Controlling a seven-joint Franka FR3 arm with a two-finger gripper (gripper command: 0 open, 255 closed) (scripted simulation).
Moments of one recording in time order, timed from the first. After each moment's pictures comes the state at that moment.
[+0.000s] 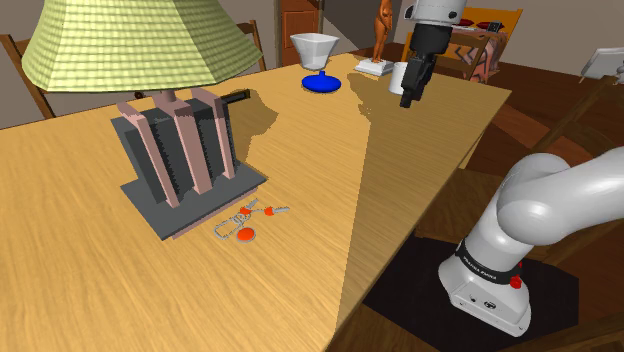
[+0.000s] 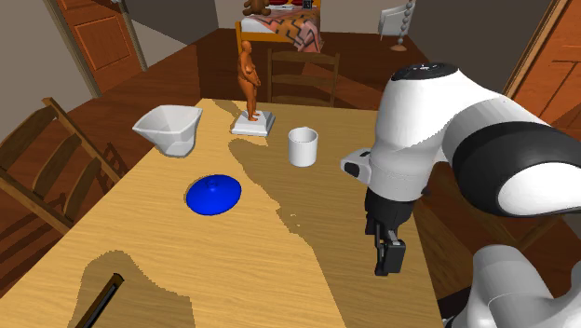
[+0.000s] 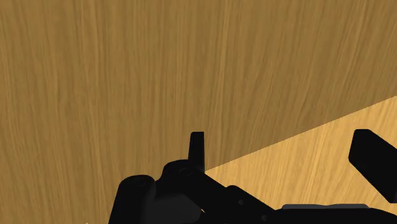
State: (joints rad) arm 0.01 -0.78 -0.07 -2.35 0.05 1.55 -0.16
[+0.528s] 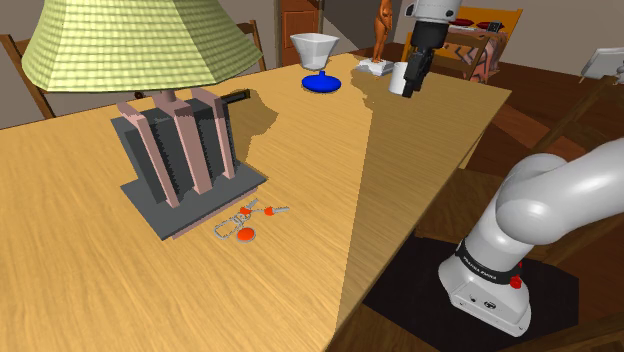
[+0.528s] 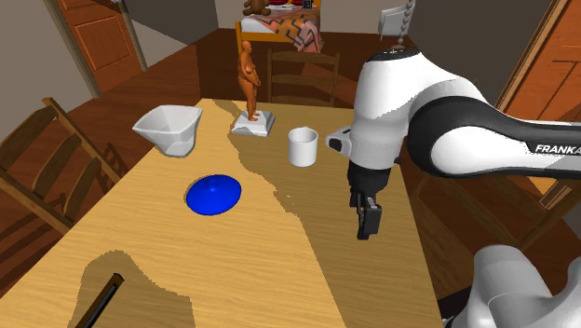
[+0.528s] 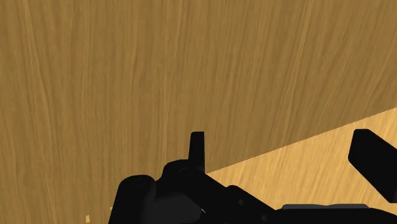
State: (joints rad) arm -0.02 -0.66 -0.19 -2.27 -0.04 1.59 -0.31
